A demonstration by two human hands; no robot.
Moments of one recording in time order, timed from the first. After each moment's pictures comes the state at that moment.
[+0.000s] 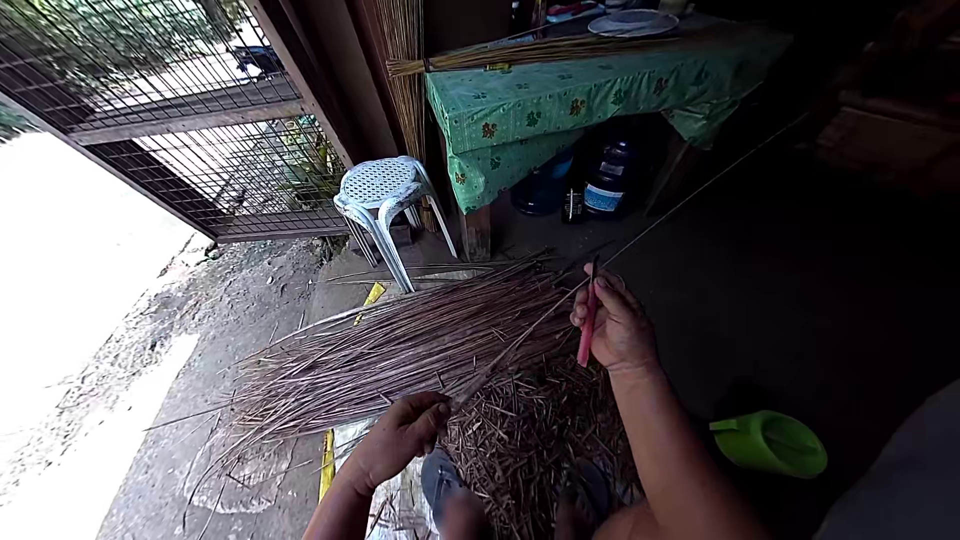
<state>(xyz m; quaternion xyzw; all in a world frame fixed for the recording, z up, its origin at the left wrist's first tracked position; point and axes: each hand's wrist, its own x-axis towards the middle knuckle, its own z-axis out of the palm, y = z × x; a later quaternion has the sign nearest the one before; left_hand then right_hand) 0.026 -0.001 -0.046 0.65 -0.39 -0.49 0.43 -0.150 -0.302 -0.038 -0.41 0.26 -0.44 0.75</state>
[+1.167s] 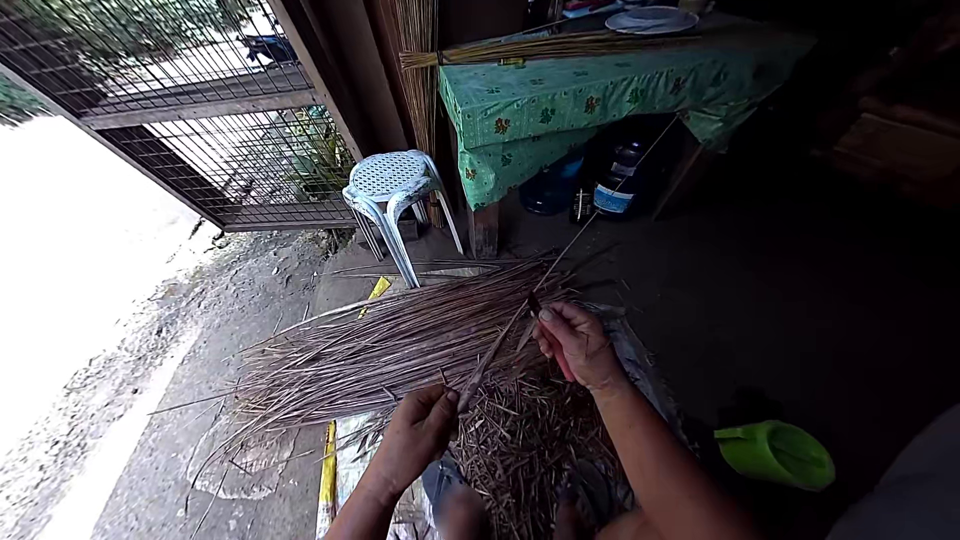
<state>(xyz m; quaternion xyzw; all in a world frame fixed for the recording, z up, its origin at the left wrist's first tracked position) -0.006 -0.007 -0.035 0.66 -0.31 -0.42 0.53 -0.133 -0.261 -0.062 -0.63 0.16 -0.30 0.70</state>
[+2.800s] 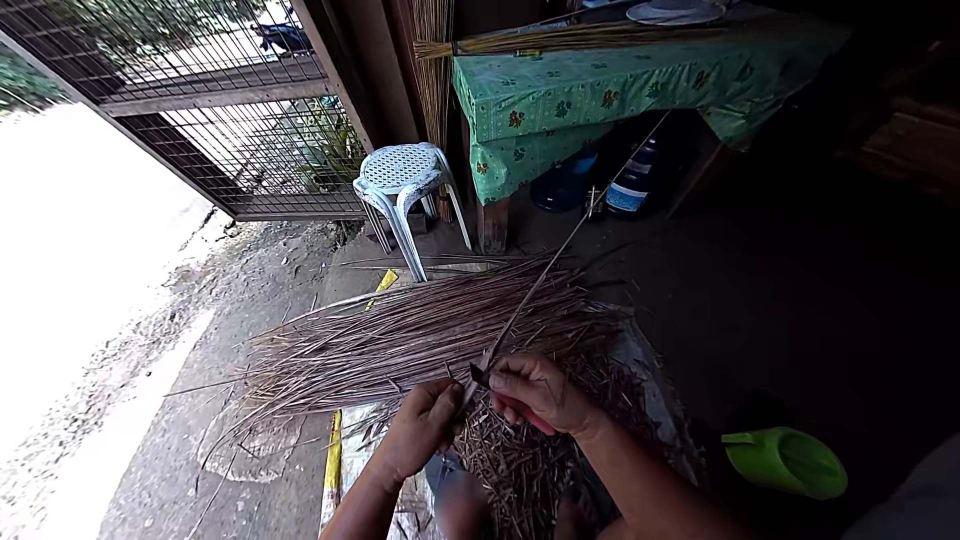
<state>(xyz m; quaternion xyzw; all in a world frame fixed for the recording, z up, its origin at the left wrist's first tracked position) 0.002 -0.006 -0.036 0.65 -0.34 -0.44 0.52 -0.131 -0.204 -0.053 -0.60 0.03 -0.05 0.79</state>
